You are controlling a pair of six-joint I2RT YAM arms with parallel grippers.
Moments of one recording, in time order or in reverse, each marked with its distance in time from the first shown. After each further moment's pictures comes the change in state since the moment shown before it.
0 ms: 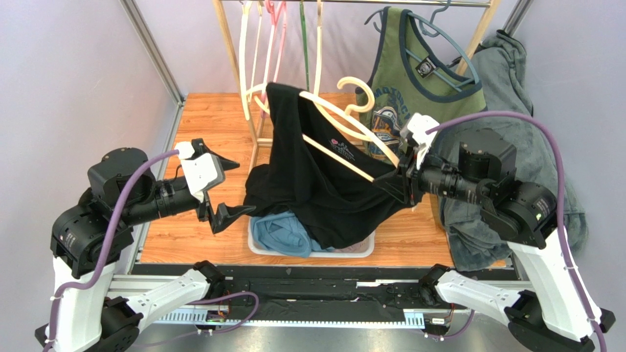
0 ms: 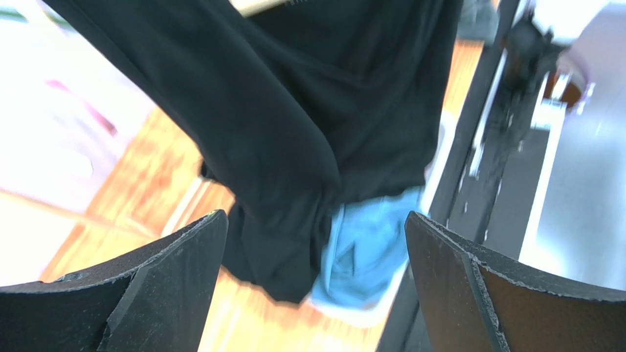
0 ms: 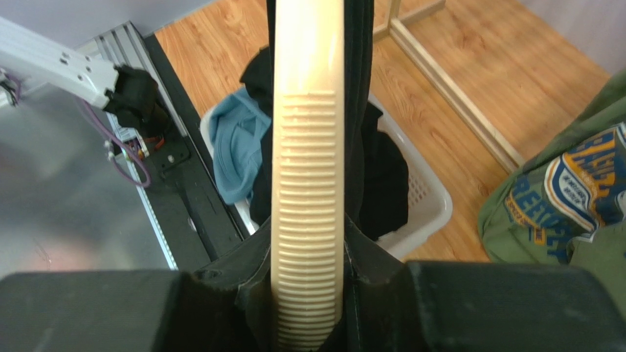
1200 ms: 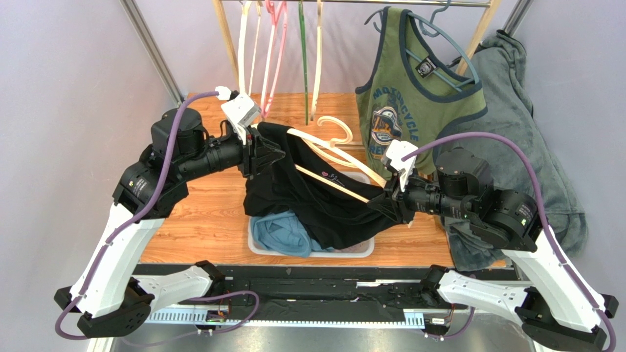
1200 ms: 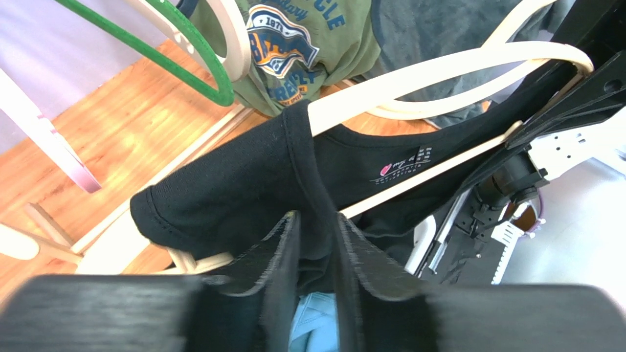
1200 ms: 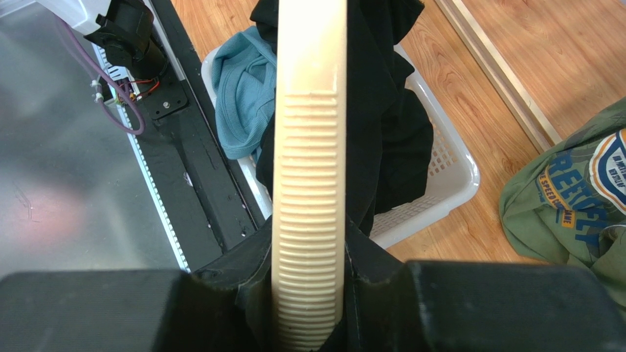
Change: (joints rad) left arm 0.006 0.177 -0.096 0.373 -0.067 -0.401; right arm 0.192 -0.079 -0.185 -0.016 0.142 -0.023
